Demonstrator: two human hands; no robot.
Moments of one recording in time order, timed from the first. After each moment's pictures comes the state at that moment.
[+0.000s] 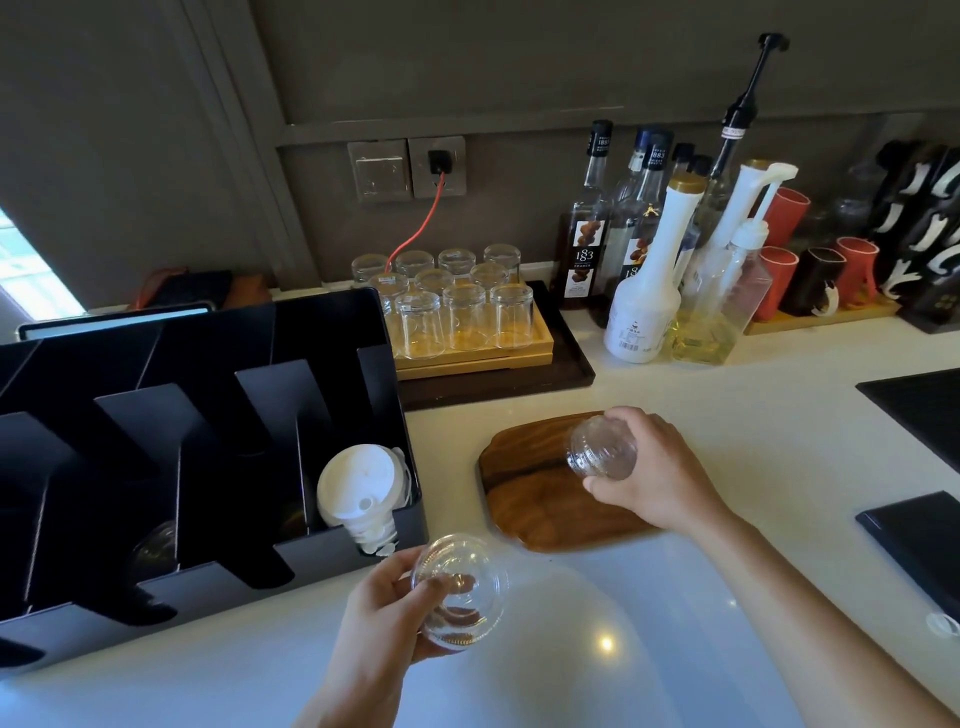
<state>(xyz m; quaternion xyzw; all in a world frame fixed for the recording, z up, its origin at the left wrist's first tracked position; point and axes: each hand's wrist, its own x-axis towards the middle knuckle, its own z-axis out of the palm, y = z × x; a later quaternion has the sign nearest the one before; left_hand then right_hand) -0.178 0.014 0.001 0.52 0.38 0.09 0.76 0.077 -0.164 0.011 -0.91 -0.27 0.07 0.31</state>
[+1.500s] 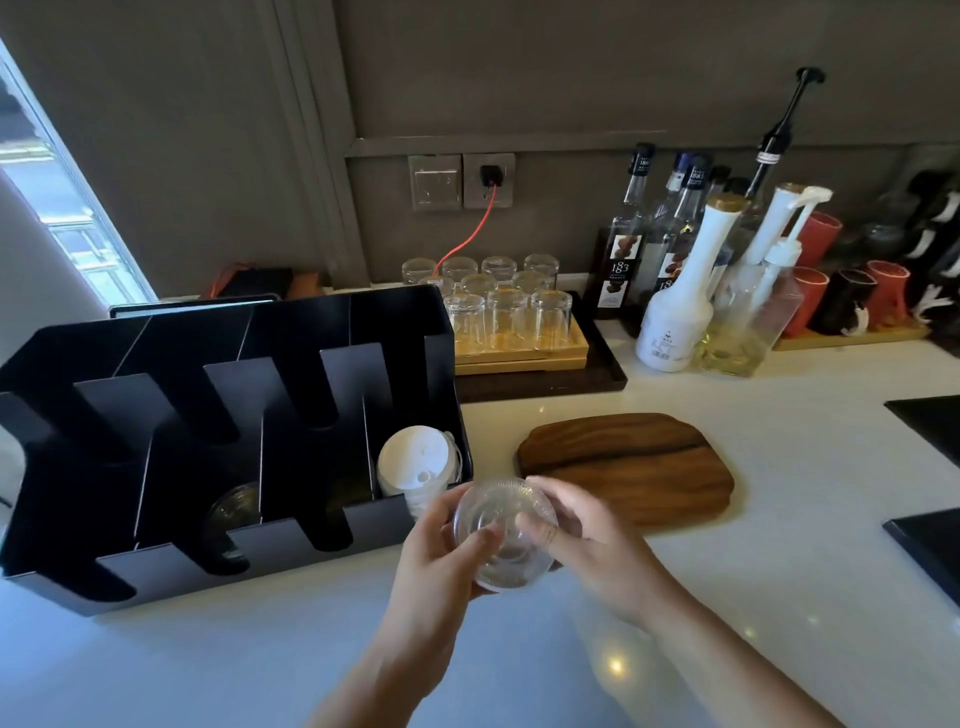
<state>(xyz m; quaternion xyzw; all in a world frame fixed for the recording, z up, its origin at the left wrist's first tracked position) -0.190 0.010 0.024 0.55 0.28 0.16 0.77 -0.069 -0.121 0.042 -0.76 -0.30 0.29 0.50</state>
